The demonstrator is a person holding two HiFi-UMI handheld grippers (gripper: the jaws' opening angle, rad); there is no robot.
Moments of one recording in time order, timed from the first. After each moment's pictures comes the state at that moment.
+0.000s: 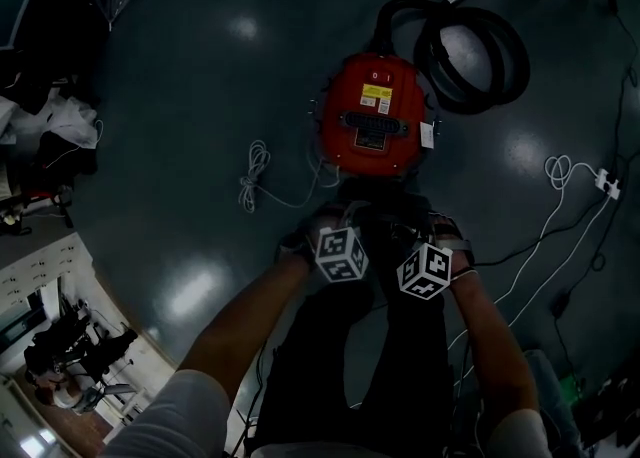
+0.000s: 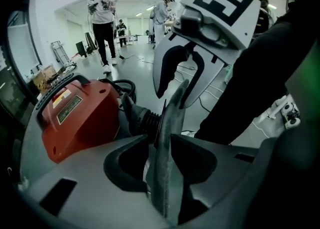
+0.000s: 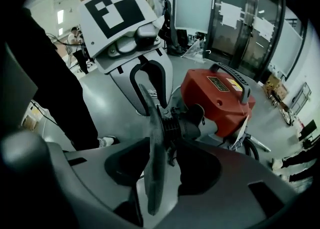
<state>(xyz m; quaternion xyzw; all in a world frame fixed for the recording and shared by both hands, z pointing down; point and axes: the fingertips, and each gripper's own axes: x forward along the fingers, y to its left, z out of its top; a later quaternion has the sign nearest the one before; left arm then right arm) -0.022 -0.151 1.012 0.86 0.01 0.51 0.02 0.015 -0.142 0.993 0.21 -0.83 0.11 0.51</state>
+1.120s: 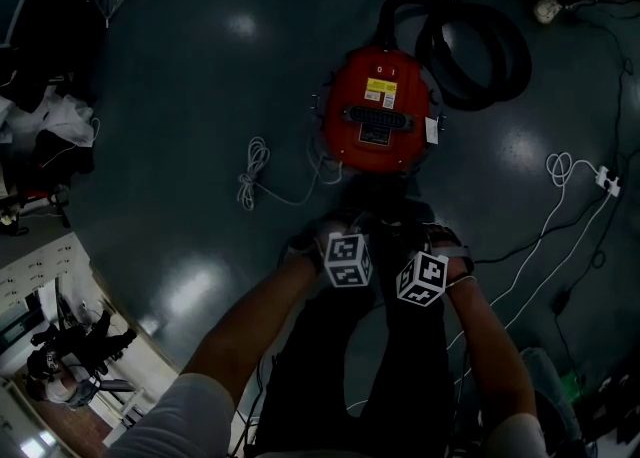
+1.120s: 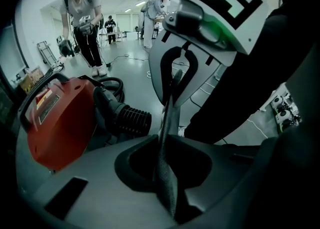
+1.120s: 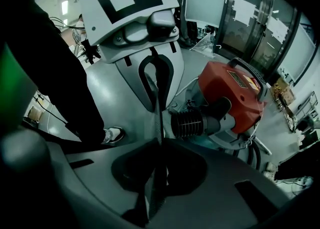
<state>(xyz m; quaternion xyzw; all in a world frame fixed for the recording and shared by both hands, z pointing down) -0.024 -0.116 1.028 0.85 0.07 0.52 0.01 0.005 -0.108 1.013 0.17 -0.81 0.10 0.55</state>
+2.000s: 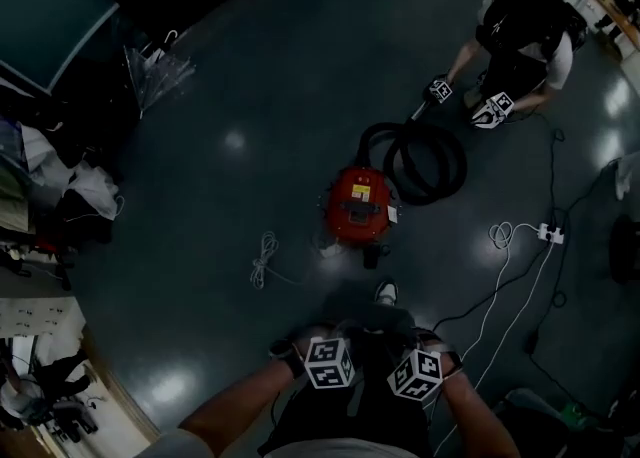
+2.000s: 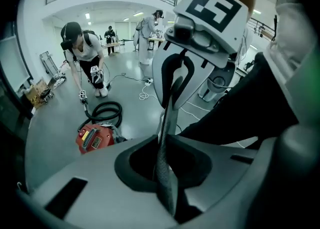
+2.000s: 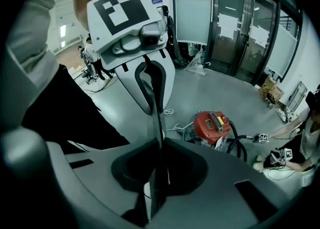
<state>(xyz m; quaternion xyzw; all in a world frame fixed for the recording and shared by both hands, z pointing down) -0.061 -0.013 0.691 0.86 0.09 0.49 0.02 -0.034 -0.008 0.673 0.20 -0.83 0.15 0.49</state>
